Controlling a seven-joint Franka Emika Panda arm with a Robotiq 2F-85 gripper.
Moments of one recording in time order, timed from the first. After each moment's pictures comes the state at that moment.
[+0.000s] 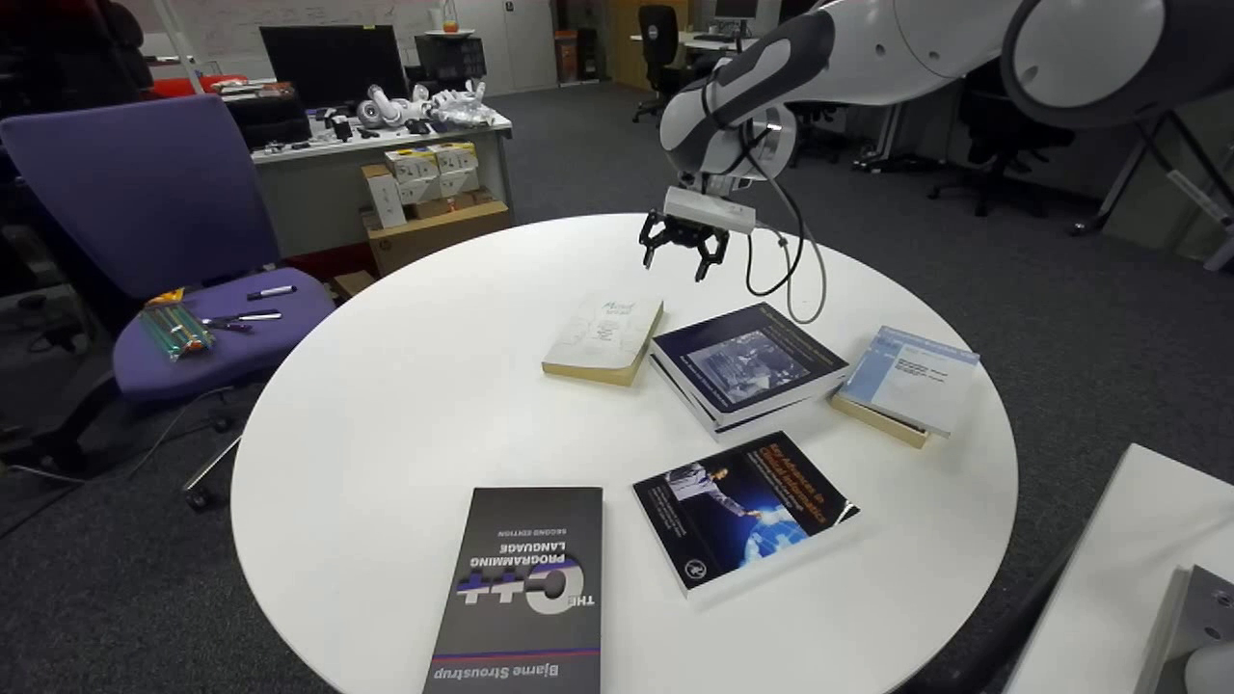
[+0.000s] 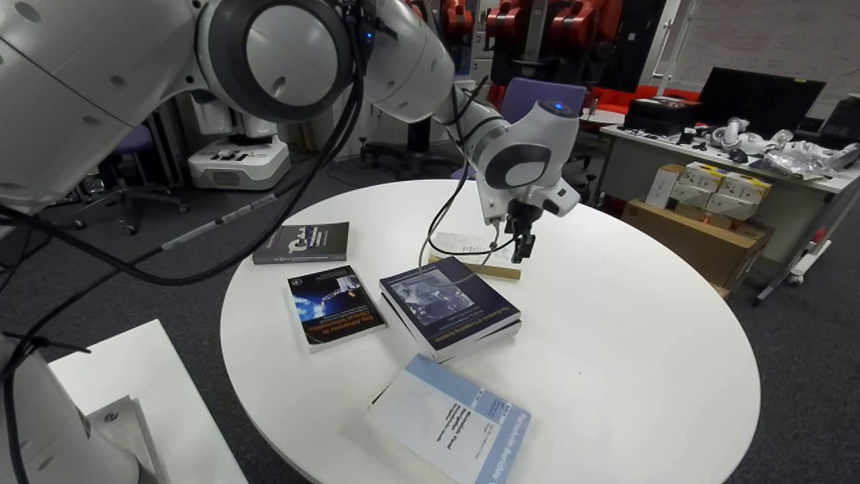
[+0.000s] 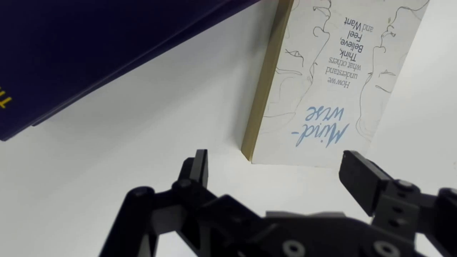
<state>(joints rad) -0.11 0.91 -0.09 -1.26 0.39 2.32 0.36</state>
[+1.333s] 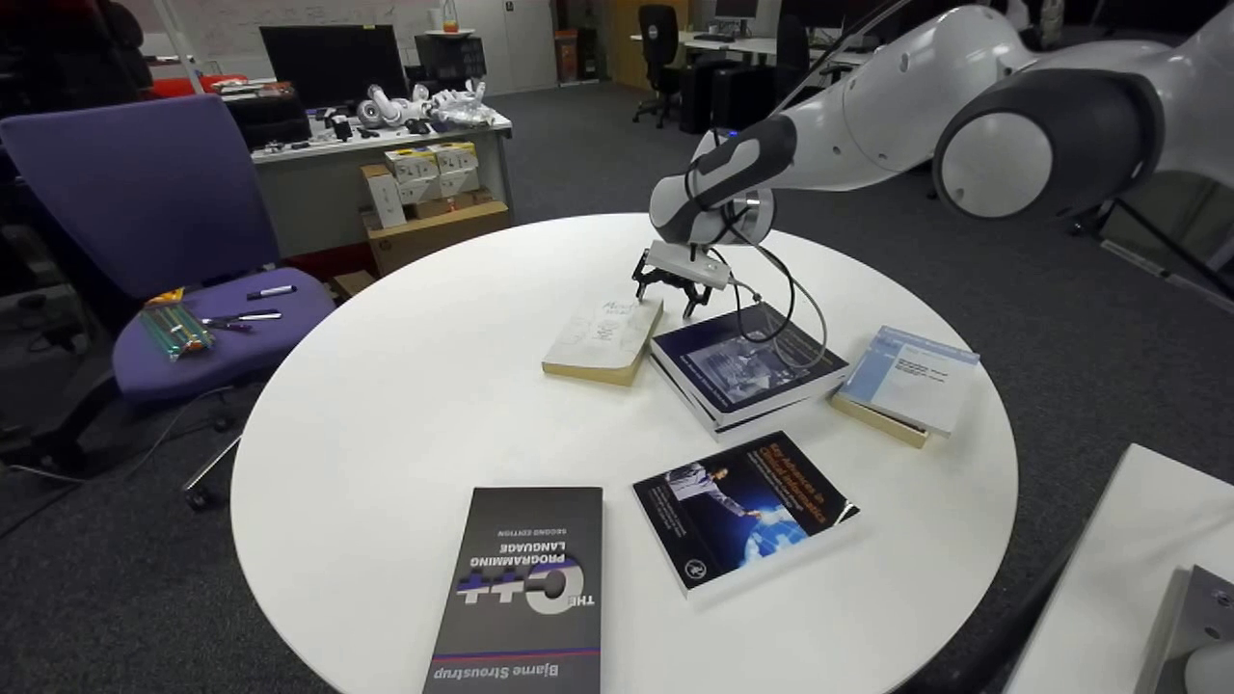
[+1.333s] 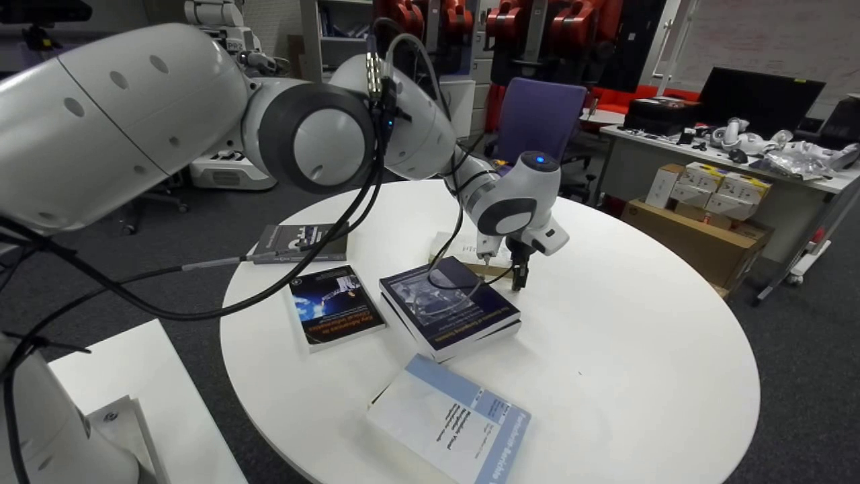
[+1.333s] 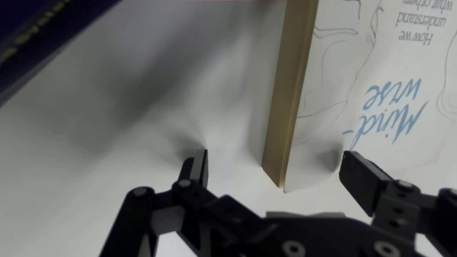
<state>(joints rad) -0.10 1.15 -0.08 -1.09 0.39 2.50 0.52</state>
